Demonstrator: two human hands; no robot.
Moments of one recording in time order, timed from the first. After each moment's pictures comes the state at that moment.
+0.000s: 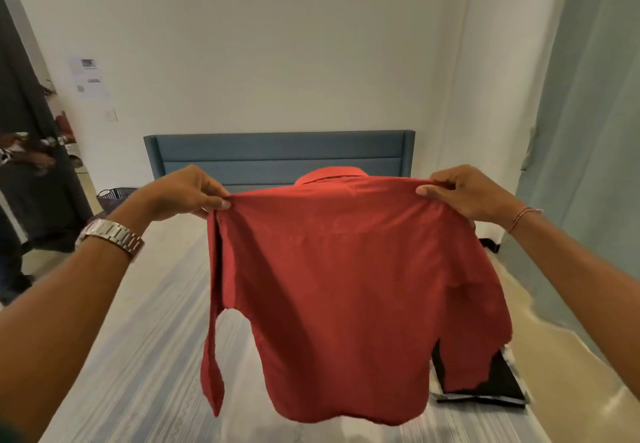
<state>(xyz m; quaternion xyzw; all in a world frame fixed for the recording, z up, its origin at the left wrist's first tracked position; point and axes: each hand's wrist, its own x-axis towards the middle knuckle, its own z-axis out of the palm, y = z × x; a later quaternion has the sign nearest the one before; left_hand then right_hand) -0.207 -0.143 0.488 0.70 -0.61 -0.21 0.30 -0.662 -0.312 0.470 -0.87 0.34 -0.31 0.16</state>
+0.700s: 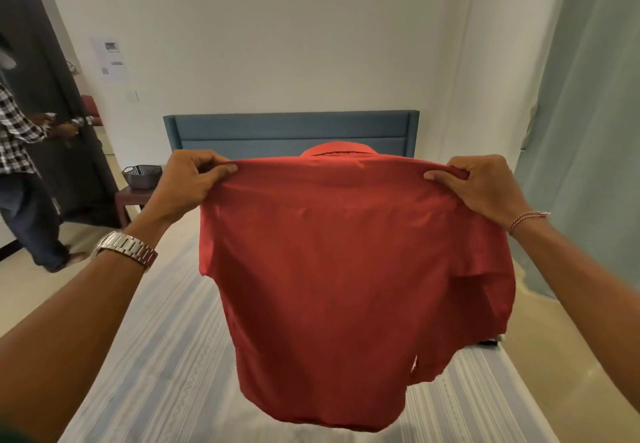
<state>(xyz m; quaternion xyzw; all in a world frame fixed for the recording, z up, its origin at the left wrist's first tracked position) -0.296 0.004 0.449 0.63 -0.58 -0.01 0.51 -0.731 -0.186 0.434 -0.83 0.35 -0.43 -0.02</state>
